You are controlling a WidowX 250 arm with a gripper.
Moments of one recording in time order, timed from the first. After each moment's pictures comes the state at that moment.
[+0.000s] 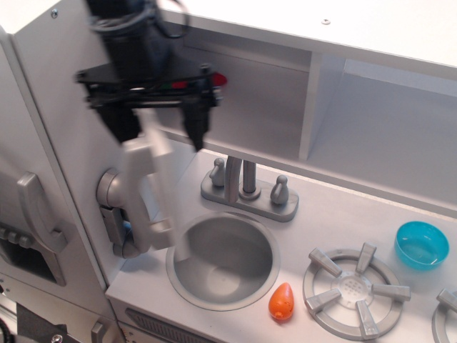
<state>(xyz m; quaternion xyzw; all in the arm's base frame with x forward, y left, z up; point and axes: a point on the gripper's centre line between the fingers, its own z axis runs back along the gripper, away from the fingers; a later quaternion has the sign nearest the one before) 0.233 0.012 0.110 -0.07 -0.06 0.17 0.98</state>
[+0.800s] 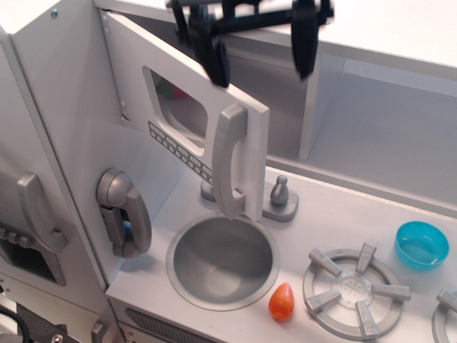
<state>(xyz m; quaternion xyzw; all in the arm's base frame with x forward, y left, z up) 0.259 -0.039 0.180 -0.10 -0.09 0.22 0.97</state>
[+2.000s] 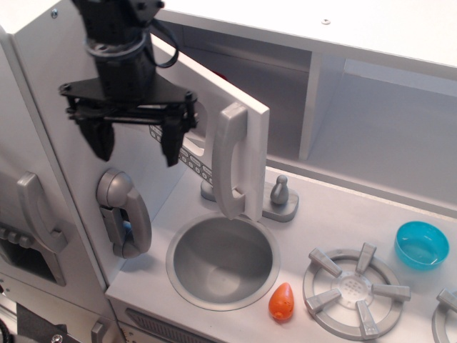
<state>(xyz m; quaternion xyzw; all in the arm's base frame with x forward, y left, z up) 0.231 0.042 0.086 0.01 -0.05 0.20 0.98</state>
